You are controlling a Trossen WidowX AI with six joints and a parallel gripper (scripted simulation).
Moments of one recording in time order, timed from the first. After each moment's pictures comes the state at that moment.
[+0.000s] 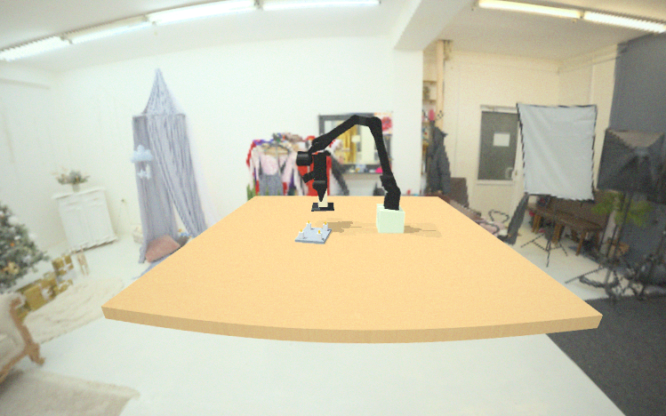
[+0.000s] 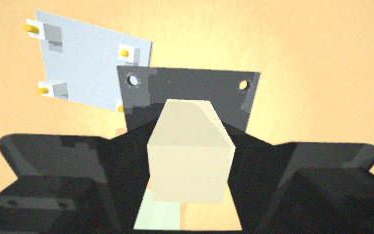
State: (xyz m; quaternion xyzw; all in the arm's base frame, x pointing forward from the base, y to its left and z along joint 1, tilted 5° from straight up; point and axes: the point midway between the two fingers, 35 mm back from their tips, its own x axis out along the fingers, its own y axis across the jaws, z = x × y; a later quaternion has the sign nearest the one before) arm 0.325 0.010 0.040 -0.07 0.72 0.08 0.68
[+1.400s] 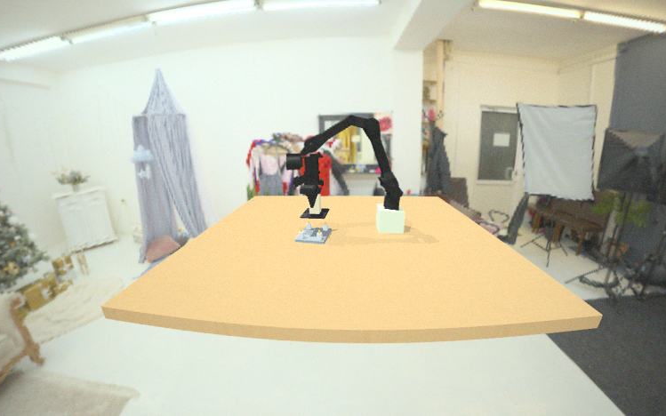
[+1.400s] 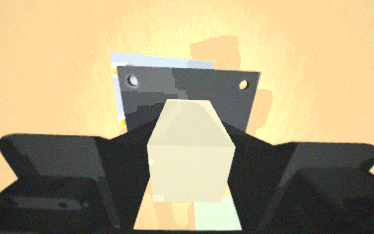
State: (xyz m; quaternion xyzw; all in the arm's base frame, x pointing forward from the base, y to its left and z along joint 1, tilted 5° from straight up) arm 0.332 0.114 0.041 -0.02 0.73 0.03 0.69
